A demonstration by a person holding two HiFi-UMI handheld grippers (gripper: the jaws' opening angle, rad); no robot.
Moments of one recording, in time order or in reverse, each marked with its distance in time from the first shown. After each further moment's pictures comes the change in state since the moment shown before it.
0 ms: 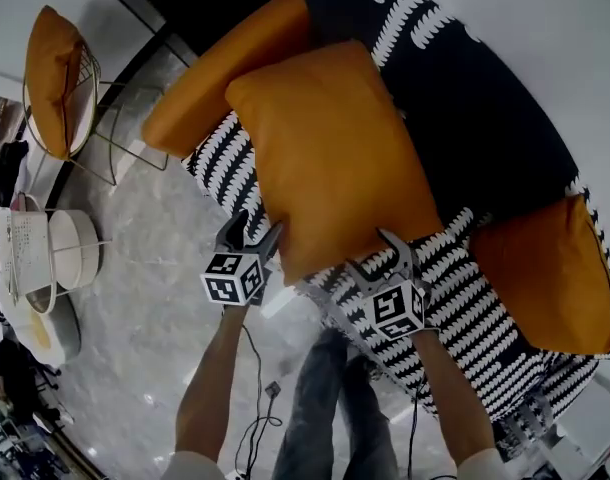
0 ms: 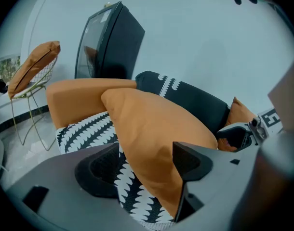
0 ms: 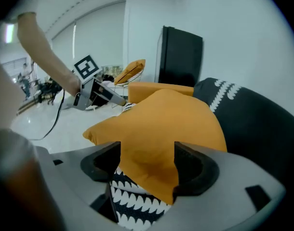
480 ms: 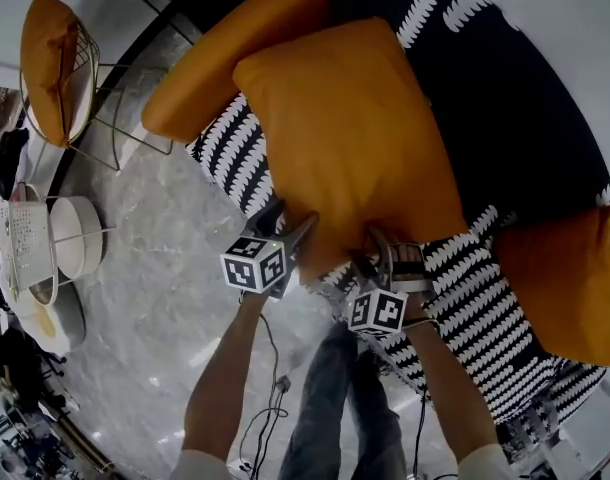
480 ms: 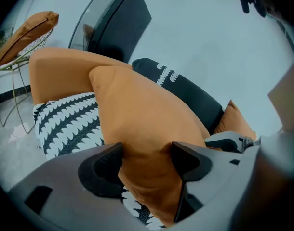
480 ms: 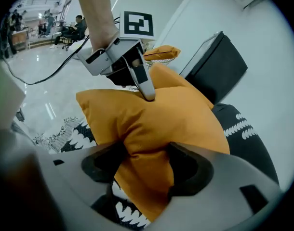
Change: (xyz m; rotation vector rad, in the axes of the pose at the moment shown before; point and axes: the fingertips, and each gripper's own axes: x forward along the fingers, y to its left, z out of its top) left arm 0.038 -0.025 -0.021 -0.119 0.084 -0.173; right arm 0.049 0.028 -0.017 -0.506 0.178 -0.101
